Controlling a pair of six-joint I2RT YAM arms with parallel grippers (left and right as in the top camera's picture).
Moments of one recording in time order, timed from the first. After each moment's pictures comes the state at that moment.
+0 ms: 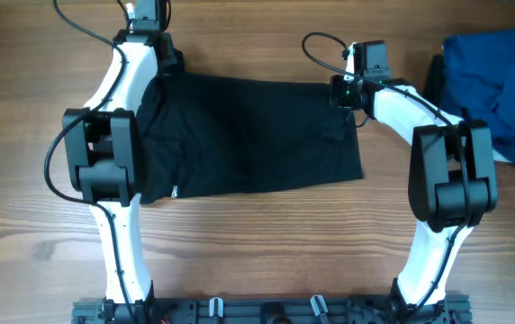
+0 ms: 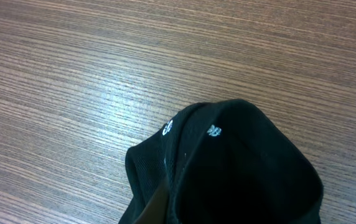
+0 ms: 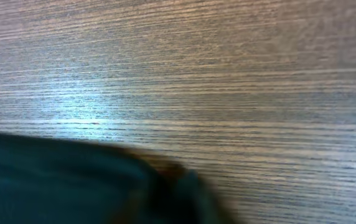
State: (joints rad) left arm -0.07 2.36 1.93 -0.60 -0.32 -0.27; right arm 0.13 2.12 1.35 -0.23 -0.10 0.21
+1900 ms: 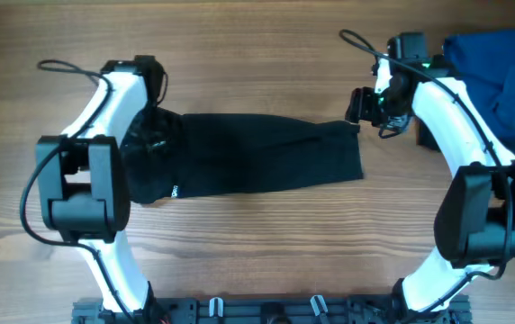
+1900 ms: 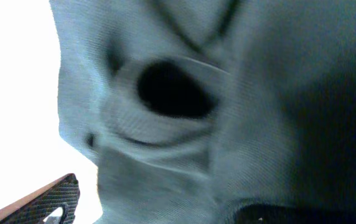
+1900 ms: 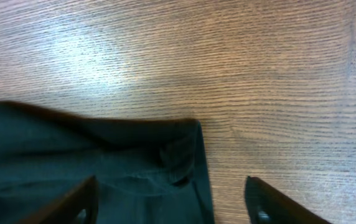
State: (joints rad) left arm -0.04 2.06 1.50 -1.24 -0.26 -0.64; right arm 0.03 1.87 1.42 -0.90 -0.18 0.19
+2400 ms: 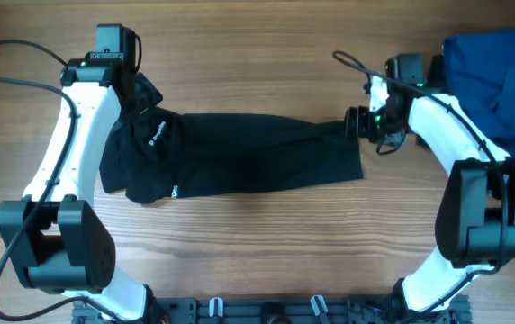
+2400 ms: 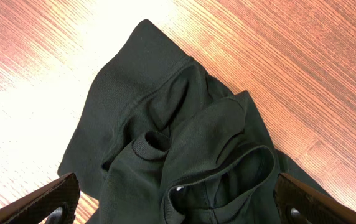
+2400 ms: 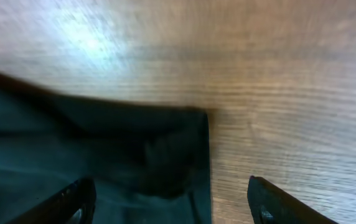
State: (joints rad) left arm -0.02 1.77 1.49 -1.02 -0.26 -0.72; right arm 0.03 1.87 1.23 -0.74 -0.23 0.10
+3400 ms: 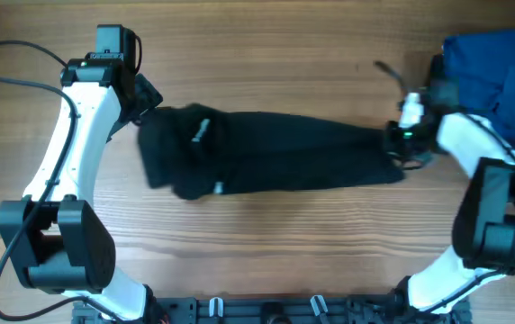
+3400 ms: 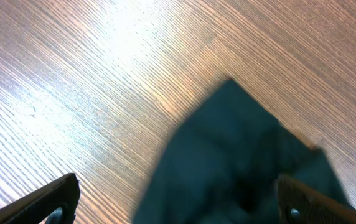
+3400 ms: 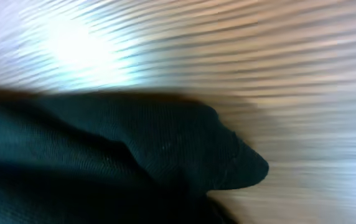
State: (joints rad) left arm -0.02 1.77 1.49 -1.04 -0.26 -0.72; right arm -0.19 1.86 1.09 -0.66 -0.28 0.11
